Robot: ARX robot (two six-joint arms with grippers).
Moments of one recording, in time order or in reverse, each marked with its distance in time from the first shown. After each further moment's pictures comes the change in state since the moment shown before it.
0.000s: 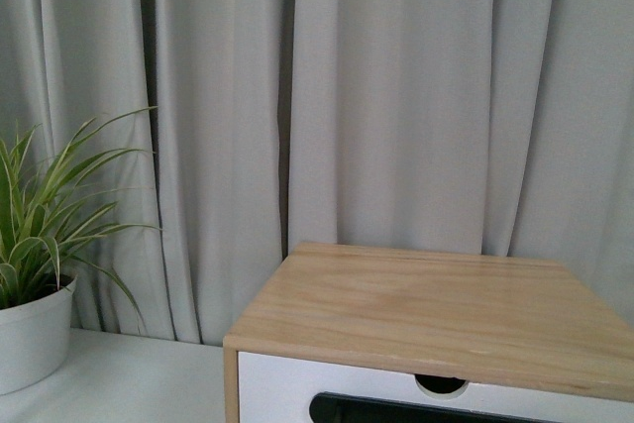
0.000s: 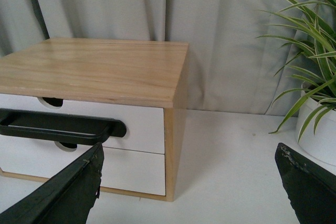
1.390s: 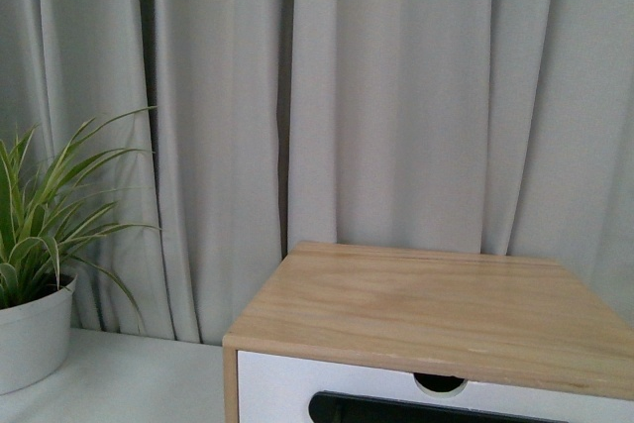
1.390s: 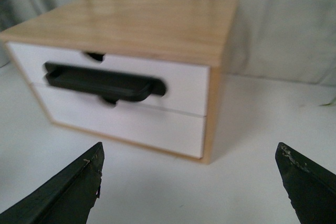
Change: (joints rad) left arm -0.034 0.069 0.001 0.062 -0.090 -0.039; right arm -0.052 0.098 0.042 -0.101 -0.239 0.009
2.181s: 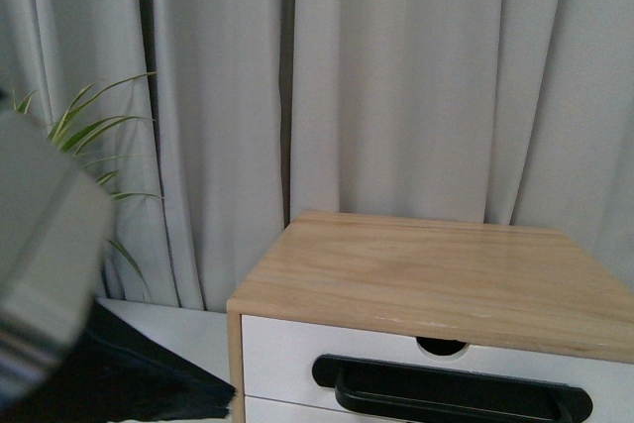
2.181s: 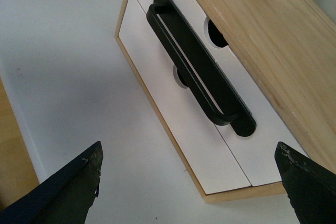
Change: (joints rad) left arm -0.359 1.015 0.527 -0.029 0.778 0.762; right arm 0.109 0.780 0.325 0.113 -0.285 -0.752
